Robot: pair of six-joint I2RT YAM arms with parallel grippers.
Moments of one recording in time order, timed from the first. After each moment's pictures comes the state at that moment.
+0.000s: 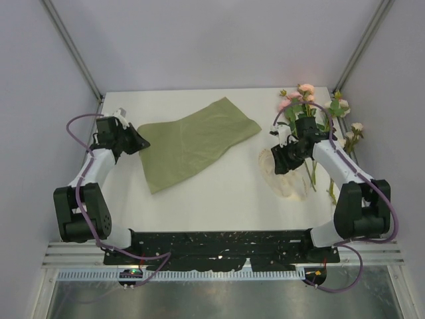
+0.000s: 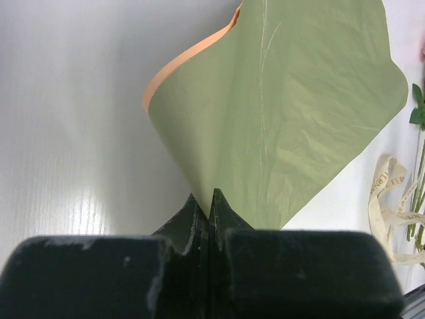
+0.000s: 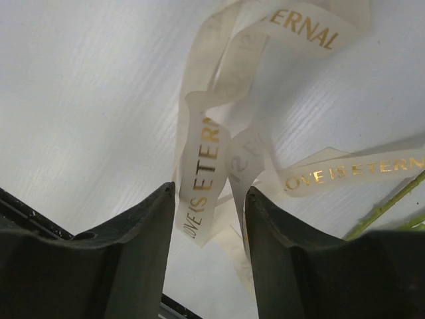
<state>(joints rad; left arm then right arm) 0.14 1.47 0.97 -0.23 0.42 -0.40 0.09 1.43 1.04 -0.78 -0.39 -0.42</state>
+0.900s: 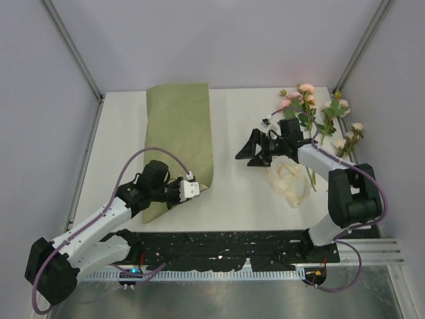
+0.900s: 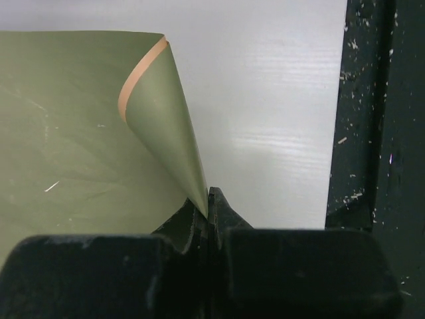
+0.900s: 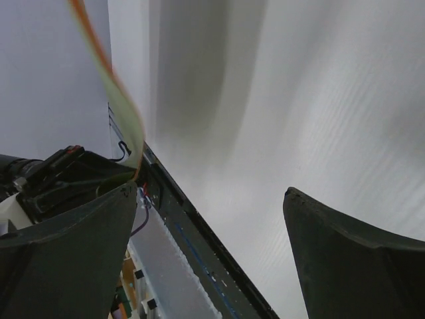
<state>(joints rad) -0.61 0.91 0.63 -0.44 0.55 0.70 0.18 1.56 0.98 -0.24 -0.86 0.49</state>
